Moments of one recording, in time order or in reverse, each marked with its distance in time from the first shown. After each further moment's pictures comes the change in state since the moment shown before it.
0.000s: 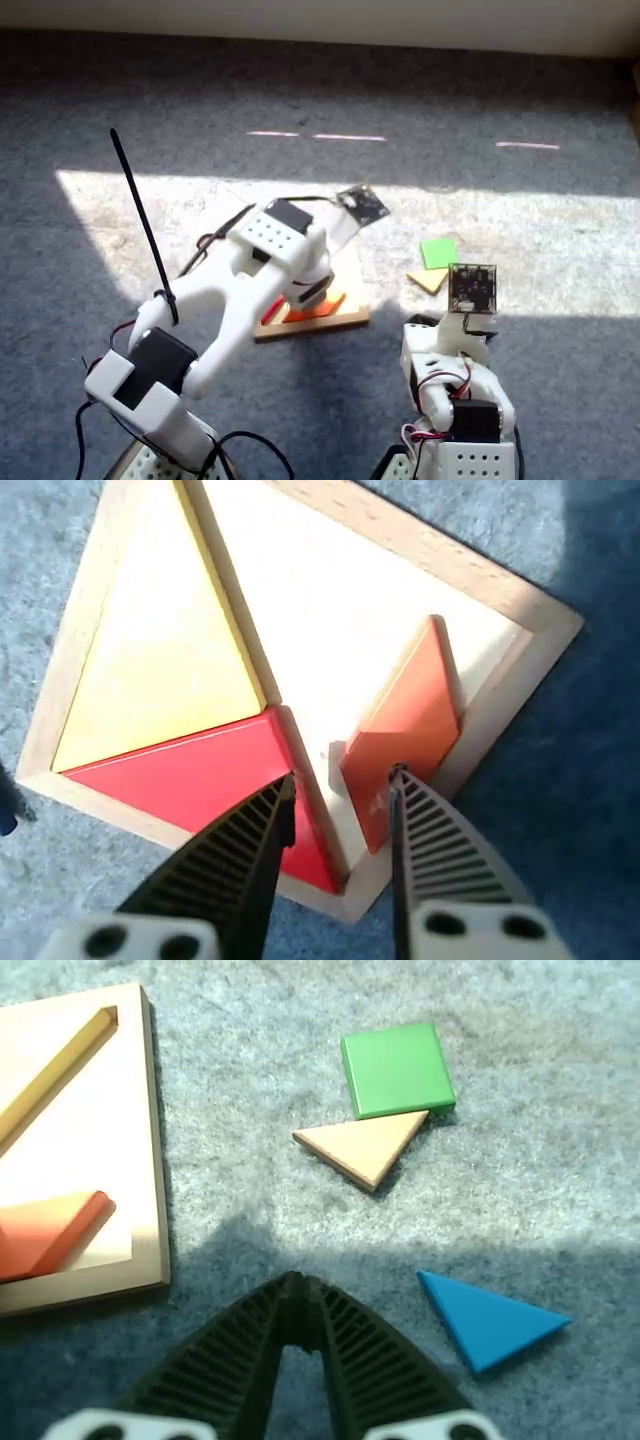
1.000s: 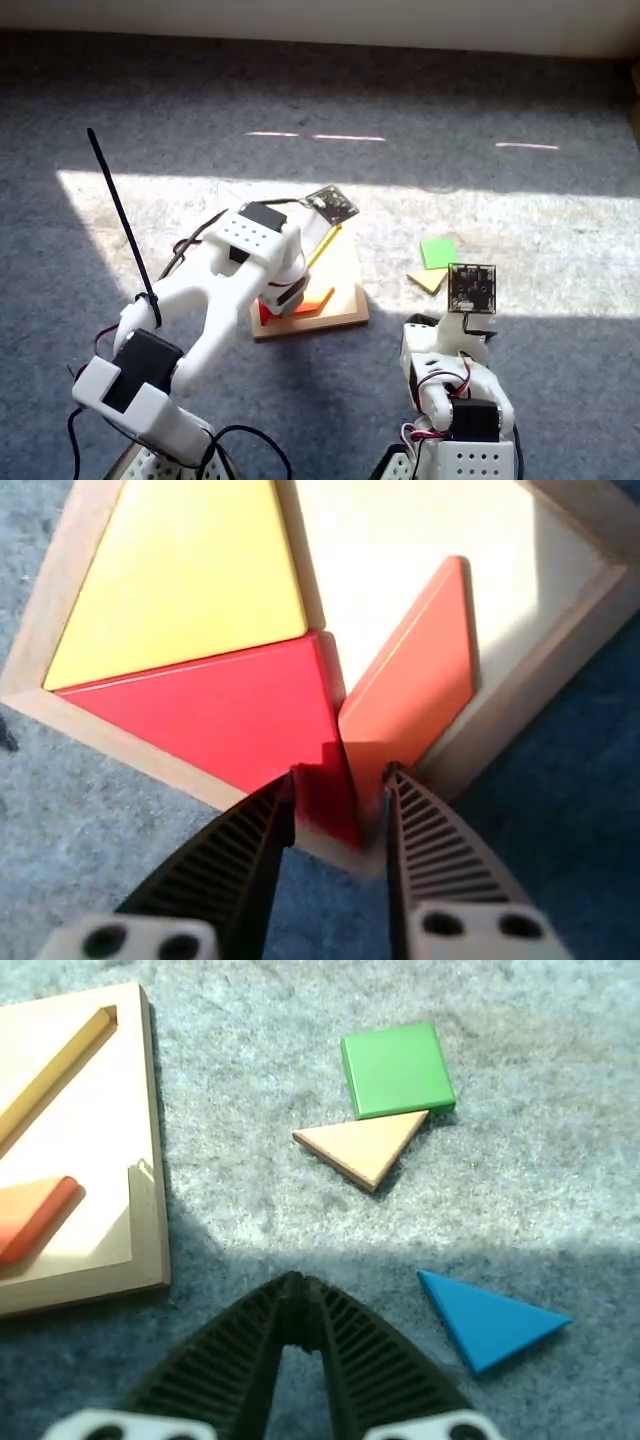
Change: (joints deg) left arm -7.0 -0.5 6.1 -0.3 0.2; right arm 0.0 0.0 0.0 0.0 0.0
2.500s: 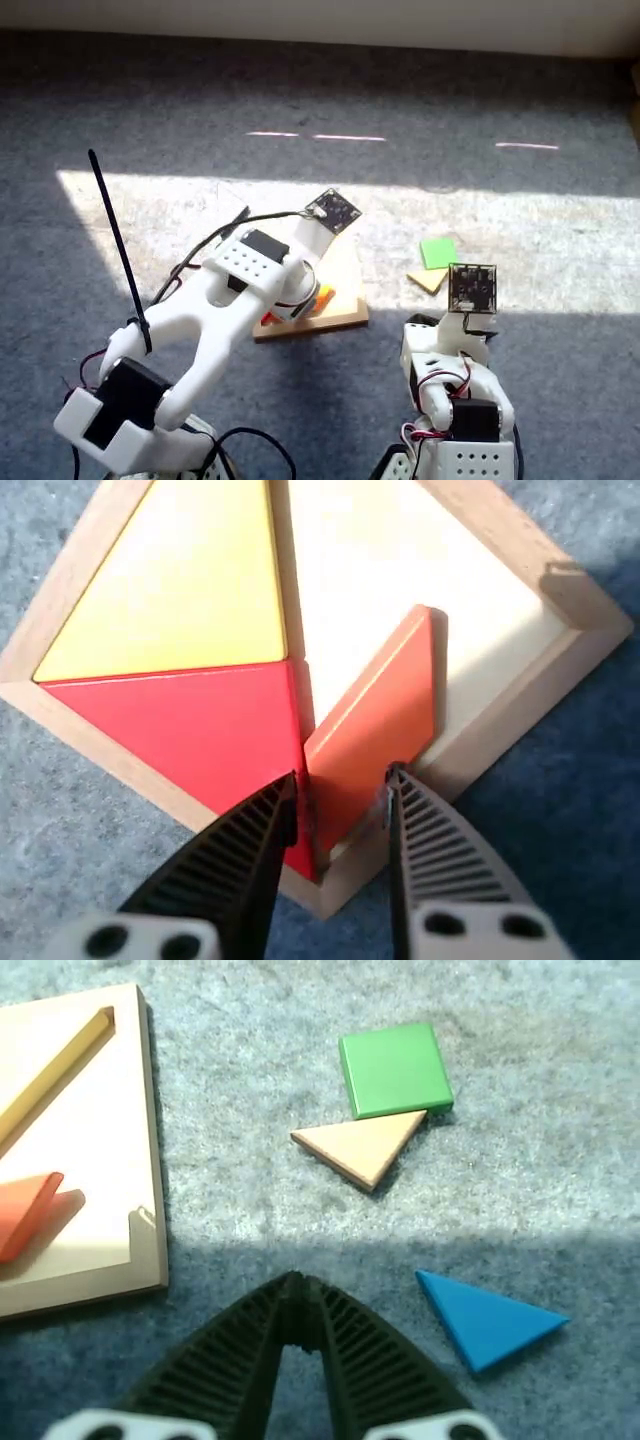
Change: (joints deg) left arm 5.5 -9.8 11.3 -11.2 10.5; right arm 0.3 0.0 0.0 0.0 0.0
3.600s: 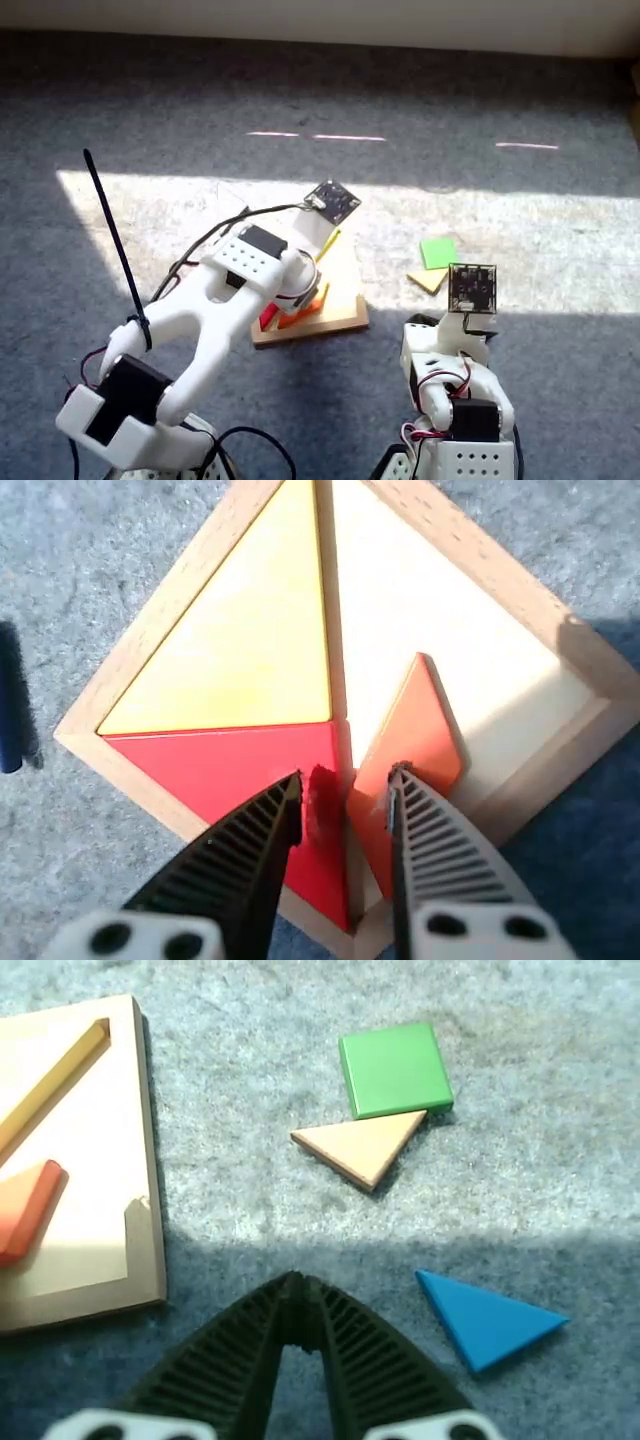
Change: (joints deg) left arm -0.8 0.0 -1.3 -3.6 0.1; right arm 0.0 0.0 0.0 0.0 0.0
